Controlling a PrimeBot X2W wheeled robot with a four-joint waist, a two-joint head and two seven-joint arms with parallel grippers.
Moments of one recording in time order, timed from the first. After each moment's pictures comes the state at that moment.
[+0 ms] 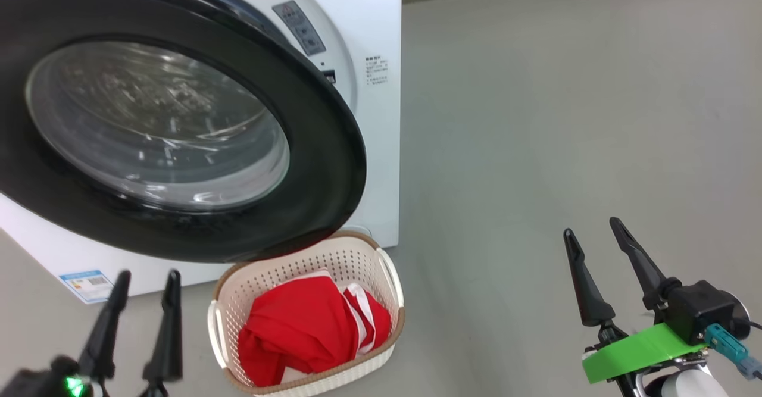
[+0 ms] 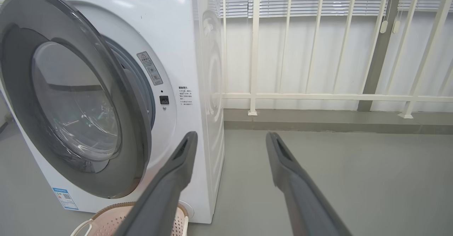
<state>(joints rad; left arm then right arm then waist) 0.02 0.20 0.02 0.00 -0.46 -0.11 -0.25 -0.05 -0.07 0.02 0.15 0.22 0.13 -0.26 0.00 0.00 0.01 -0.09</state>
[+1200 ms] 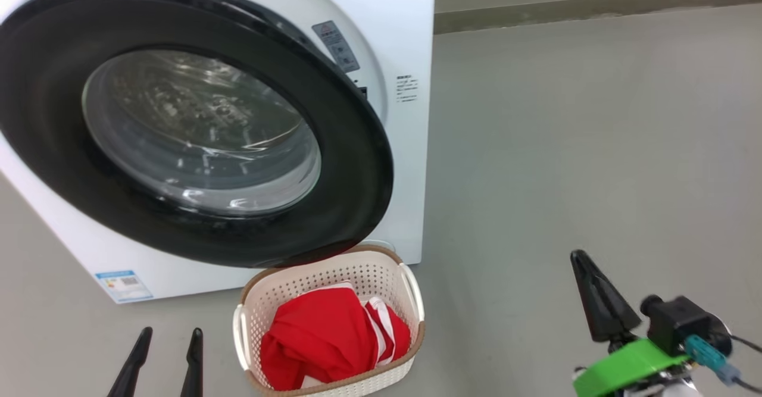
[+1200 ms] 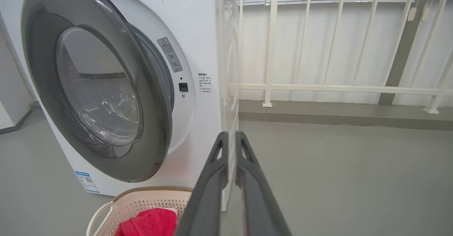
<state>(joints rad) 0.12 0.11 0.07 0.09 -0.20 -0.12 -0.25 -0.01 -0.08 0.04 0.21 0.22 0.13 -0.26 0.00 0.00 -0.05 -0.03</state>
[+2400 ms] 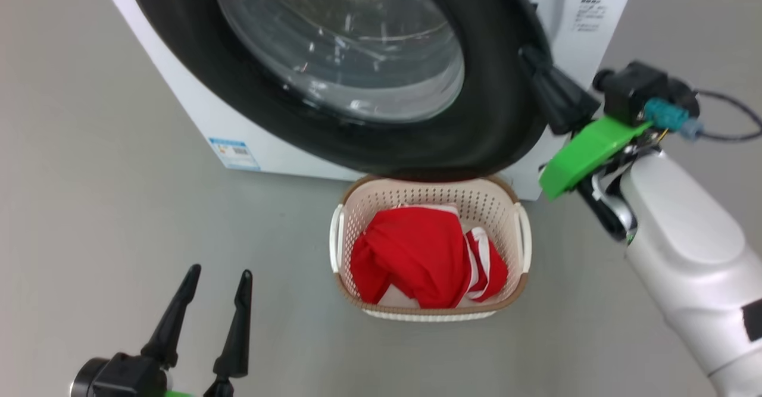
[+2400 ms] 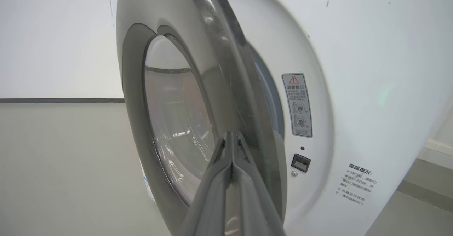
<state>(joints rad) -0.02 0.08 -0.05 0.05 -0.20 -0.13 -0.25 -0.81 -0.21 0.44 0.67 0.45 0.13 -0.26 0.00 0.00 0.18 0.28</state>
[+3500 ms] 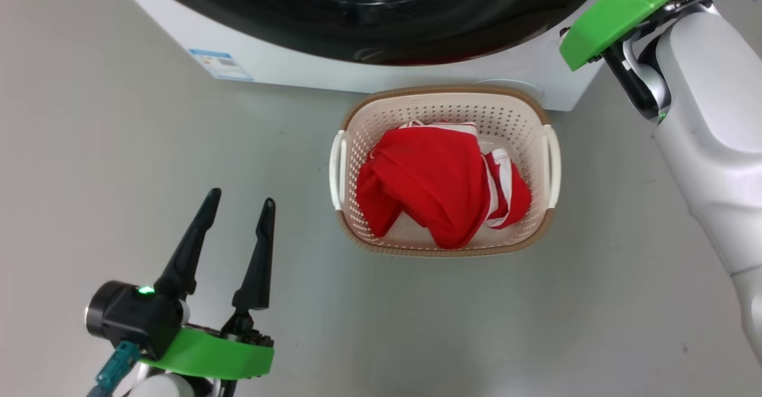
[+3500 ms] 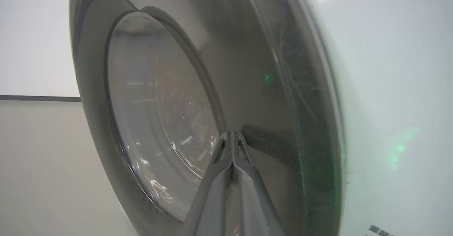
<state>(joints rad) -0.21 0.06 -0.11 0.06 -0.21 -0.13 -0.25 -1.14 -0.21 0.45 0.74 0.37 0.15 -0.26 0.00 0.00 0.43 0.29</state>
